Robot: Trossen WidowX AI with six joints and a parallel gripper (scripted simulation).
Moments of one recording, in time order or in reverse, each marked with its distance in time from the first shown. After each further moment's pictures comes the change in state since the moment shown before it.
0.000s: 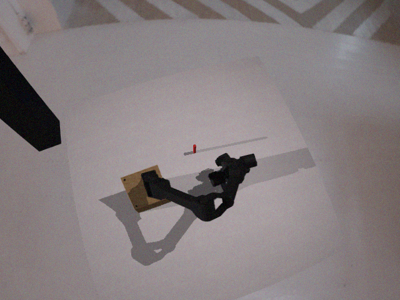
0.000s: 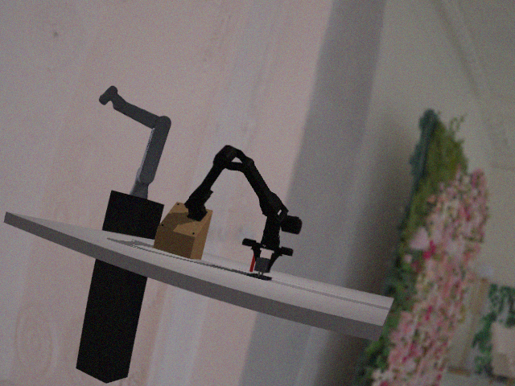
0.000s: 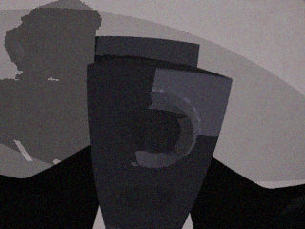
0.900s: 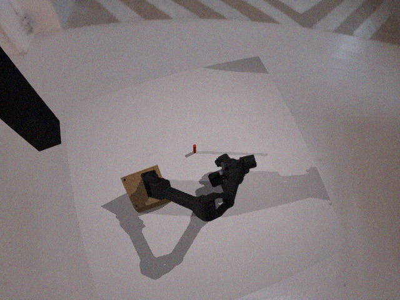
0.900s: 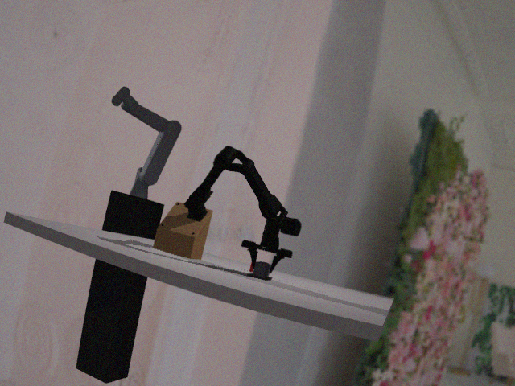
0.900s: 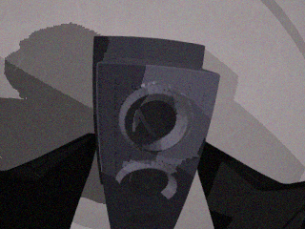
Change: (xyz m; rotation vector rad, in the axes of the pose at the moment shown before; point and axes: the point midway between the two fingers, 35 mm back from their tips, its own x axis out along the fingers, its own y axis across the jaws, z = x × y) arm 0.007 0.001 0.001 -0.003 0.000 0.002
